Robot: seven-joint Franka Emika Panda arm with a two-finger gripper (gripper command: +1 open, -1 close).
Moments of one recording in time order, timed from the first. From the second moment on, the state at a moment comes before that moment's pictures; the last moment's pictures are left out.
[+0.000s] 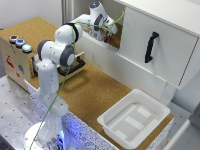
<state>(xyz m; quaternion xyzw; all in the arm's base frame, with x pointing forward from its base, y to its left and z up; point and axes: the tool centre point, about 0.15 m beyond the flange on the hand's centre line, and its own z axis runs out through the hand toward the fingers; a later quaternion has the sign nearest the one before) 0.672 0.112 0.508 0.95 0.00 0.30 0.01</state>
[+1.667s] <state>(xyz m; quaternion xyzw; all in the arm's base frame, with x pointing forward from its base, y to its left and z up) 0.611 0.239 0.499 0.94 0.09 0.34 -0.05</state>
